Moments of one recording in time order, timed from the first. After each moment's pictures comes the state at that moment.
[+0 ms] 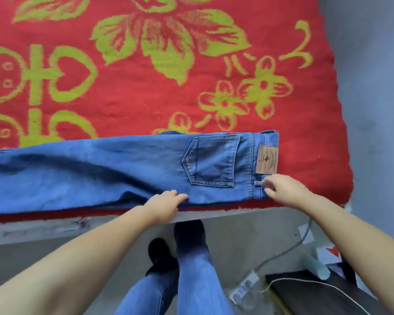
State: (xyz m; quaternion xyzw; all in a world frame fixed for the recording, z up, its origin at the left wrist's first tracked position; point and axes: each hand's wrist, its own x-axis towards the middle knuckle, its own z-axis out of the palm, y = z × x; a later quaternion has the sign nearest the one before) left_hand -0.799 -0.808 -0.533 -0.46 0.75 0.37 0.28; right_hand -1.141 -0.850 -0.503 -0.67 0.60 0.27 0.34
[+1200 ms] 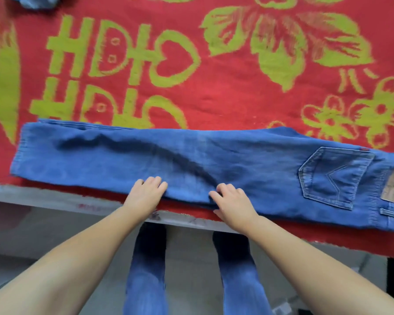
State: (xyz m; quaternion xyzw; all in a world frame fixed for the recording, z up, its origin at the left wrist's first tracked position) left_hand -0.541 -0.771 -0.576 -0.59 0.79 0.11 0.16; right_hand -0.807 -0.819 -0.569 -0.90 0.38 0.14 0.17
